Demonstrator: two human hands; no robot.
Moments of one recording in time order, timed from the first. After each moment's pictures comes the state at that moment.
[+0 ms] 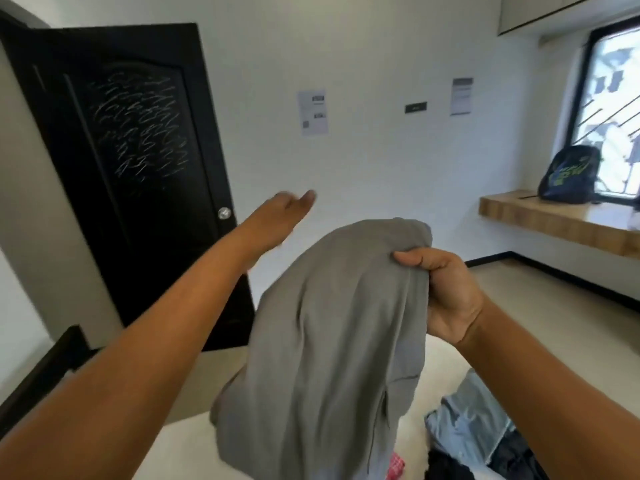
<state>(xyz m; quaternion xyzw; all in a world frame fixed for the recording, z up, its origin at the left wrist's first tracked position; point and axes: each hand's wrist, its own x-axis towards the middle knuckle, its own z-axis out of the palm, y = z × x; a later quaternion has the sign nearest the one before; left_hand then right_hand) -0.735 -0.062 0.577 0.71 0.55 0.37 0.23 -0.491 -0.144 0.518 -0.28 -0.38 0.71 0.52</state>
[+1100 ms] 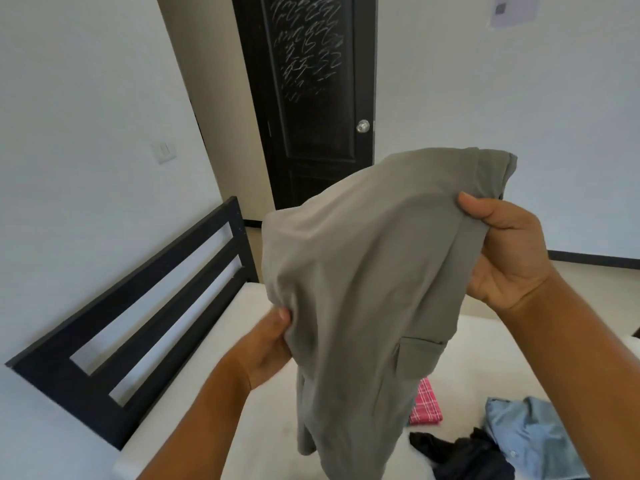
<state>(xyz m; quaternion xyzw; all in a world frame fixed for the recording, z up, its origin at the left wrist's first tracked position) -0.669 -0.227 0.329 0.28 0.49 0.62 0.54 -0.408 -0.064 0.472 -0.09 -0.39 0.83 0.38</state>
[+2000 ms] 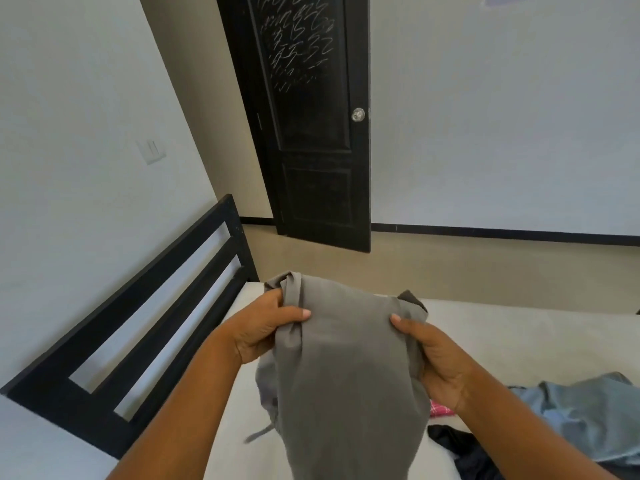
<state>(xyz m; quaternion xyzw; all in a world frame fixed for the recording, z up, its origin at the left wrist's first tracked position) -0.740 -0.212 0.363 0.34 0.61 0.48 0.53 -0.476 -0.107 0.316 -0.28 -0.34 0.87 0.23</state>
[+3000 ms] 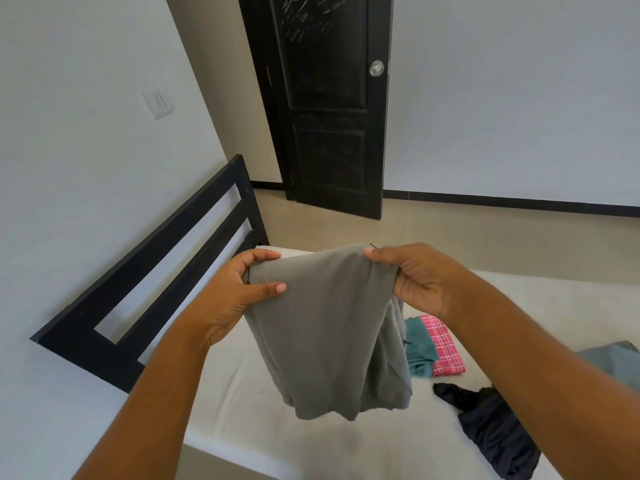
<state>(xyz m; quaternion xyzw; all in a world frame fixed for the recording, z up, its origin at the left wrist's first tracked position) -0.779 -0.269 0.353 0.34 0.72 0.50 0.34 -0.549 -0.104 0.377 -0.43 -0.39 0.79 0.23</state>
